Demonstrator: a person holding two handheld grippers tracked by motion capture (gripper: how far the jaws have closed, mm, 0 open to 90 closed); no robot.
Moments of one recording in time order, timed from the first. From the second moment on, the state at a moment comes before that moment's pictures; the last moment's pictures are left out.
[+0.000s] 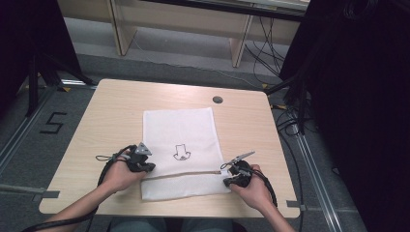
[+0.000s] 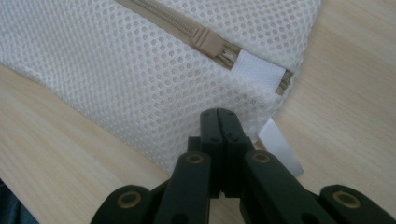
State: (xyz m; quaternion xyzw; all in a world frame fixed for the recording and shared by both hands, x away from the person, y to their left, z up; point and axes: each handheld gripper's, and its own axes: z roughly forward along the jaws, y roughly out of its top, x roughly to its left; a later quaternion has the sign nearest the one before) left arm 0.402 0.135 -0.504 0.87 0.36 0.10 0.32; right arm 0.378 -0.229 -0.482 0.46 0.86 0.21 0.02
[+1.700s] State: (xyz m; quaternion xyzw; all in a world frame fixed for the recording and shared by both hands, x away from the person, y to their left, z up) left arm 0.421 0.137 -0.506 0.85 0.39 0.14 0.33; right arm 0.370 -0.212 -0.484 0.42 0.88 0.22 0.00
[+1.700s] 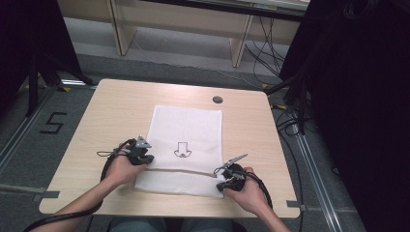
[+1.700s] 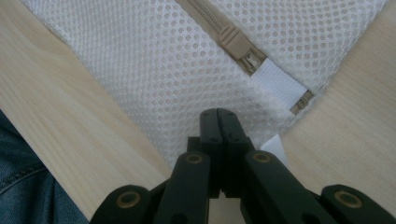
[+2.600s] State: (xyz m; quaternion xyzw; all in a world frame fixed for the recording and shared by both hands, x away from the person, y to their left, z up) left arm 0.417 0.138 -0.506 0.85 0.39 0.16 0.33; right arm 0.368 -0.210 -0.484 0.42 0.88 0.22 -0.02
